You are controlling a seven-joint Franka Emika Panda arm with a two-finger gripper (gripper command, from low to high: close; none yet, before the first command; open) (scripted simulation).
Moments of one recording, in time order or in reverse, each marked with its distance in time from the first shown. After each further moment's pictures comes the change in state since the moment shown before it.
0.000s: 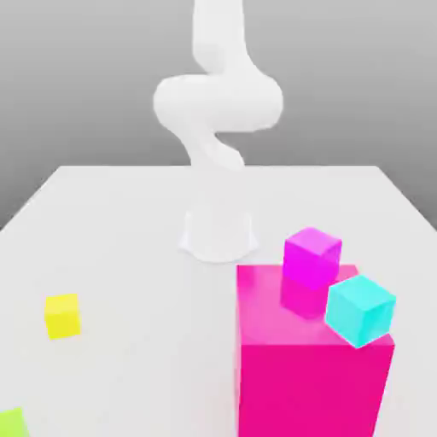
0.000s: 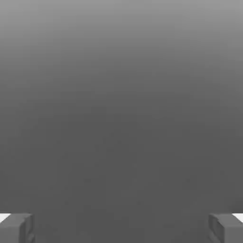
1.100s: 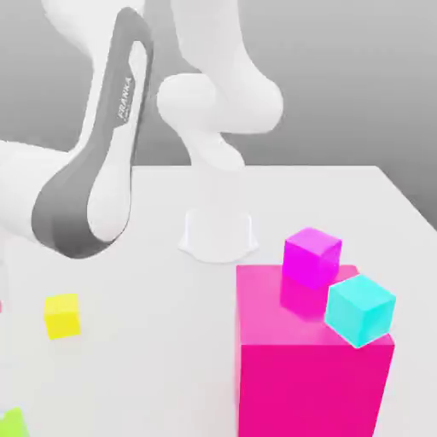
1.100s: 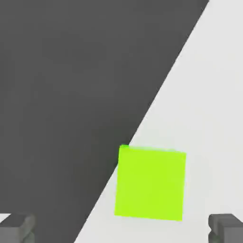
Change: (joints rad) arm -0.312 1.207 -0.128 0.214 0.115 0.251 0.509
